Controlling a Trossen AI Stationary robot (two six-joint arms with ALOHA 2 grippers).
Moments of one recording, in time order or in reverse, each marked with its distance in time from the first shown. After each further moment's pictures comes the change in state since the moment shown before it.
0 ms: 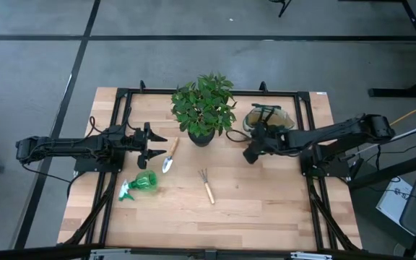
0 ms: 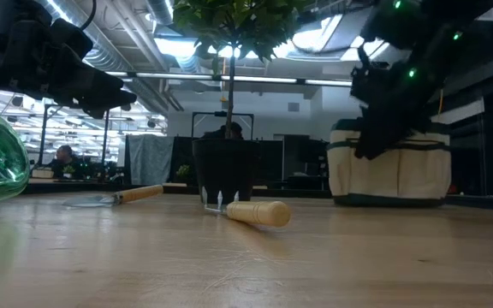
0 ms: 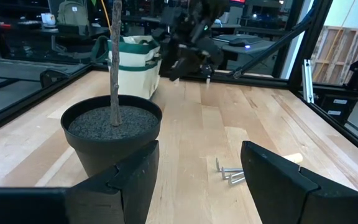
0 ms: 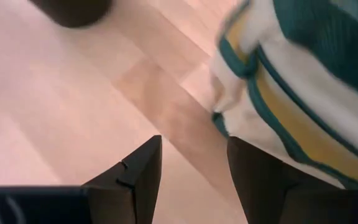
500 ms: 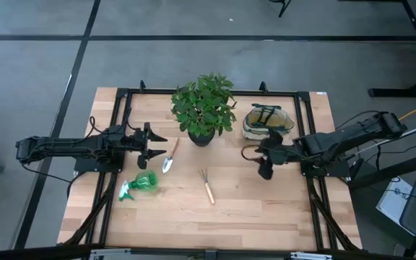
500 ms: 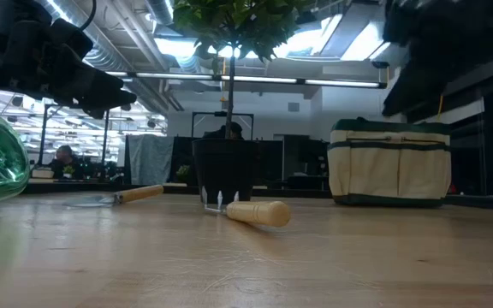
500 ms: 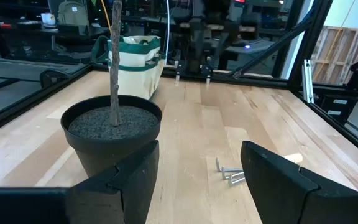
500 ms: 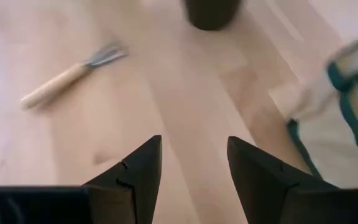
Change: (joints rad) left arm 0.000 0.000 0.000 0.000 0.000 0.000; right arm 0.236 -0.250 0.001 -0.064 -0.095 -0.184
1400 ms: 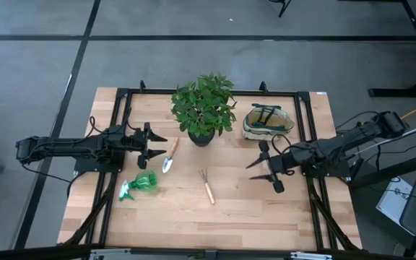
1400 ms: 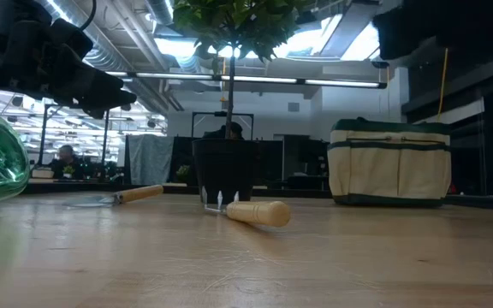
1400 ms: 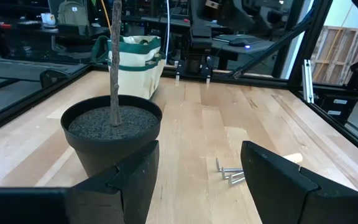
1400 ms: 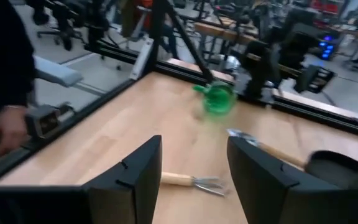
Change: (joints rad) left arm 0.000 0.000 0.000 0.000 0.000 0.000; right arm 0.012 -0.108 -0.312 0.898 -0.344 -0.702
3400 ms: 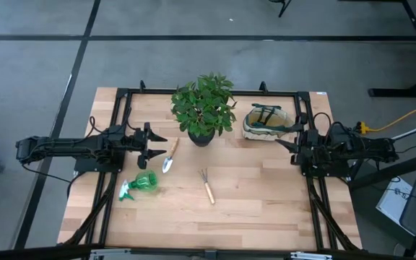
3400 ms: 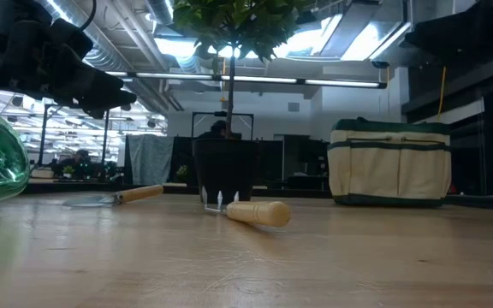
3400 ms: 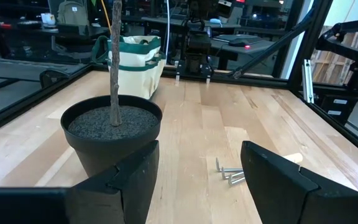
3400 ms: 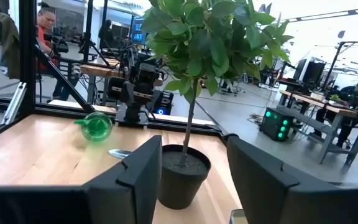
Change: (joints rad) left arm 0.000 0.000 0.000 0.000 0.000 0.000; right arm -0.242 -0.869 -0.118 -0.483 0.189 -0.026
